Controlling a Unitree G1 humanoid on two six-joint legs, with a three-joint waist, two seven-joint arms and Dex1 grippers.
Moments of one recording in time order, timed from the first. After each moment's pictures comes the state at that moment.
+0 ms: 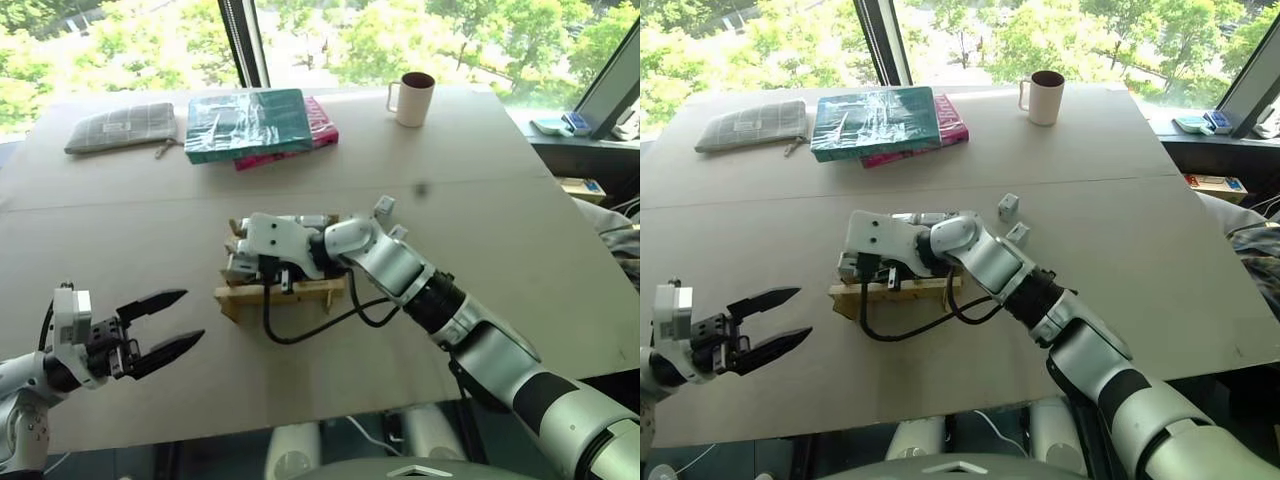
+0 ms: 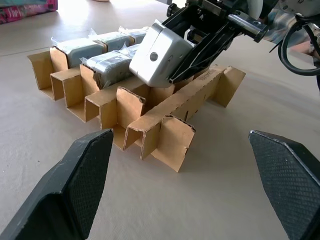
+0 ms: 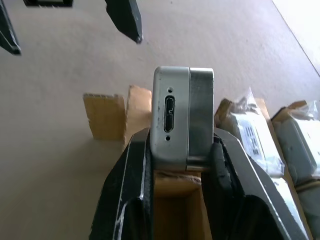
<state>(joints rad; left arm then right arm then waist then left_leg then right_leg) 0.24 0.78 0.54 0.10 -0.69 0.12 -1.45 -0.95 0.05 0.62 0.39 0.01 0.36 0.89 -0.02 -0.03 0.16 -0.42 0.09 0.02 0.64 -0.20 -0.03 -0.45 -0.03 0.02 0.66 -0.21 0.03</state>
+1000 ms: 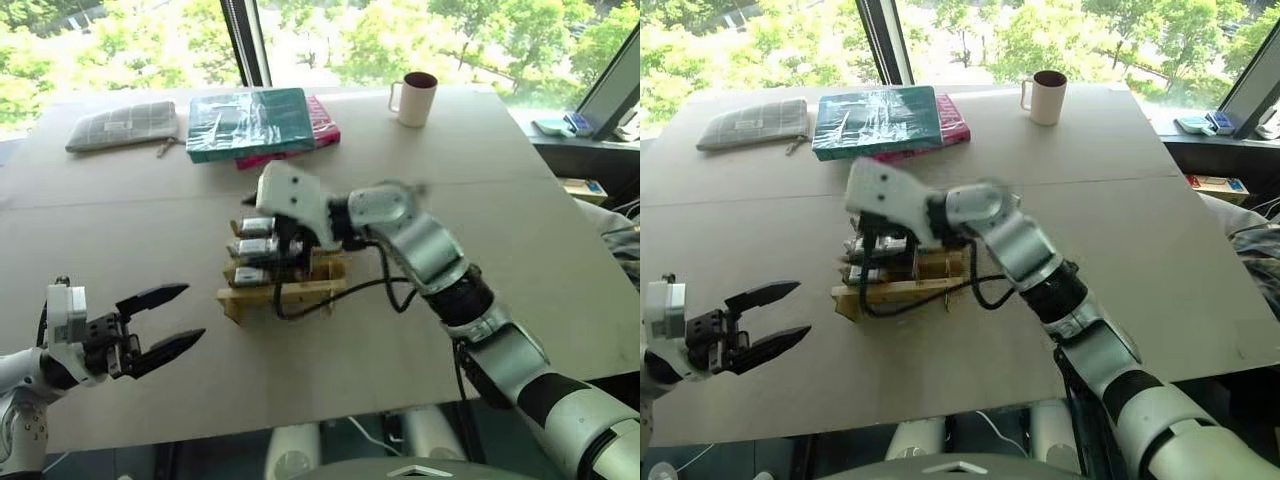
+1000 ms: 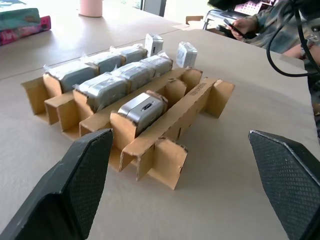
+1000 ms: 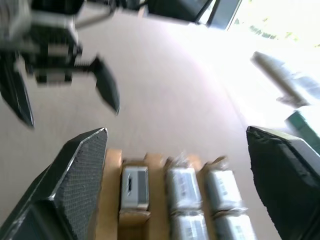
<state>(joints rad) 0.24 0.77 0.55 -0.02 -0.73 0.16 -1.45 -0.88 -0.07 0.32 -0.17 0.11 0.65 0.92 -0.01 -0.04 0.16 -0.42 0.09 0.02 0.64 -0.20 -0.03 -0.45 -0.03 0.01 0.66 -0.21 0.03</state>
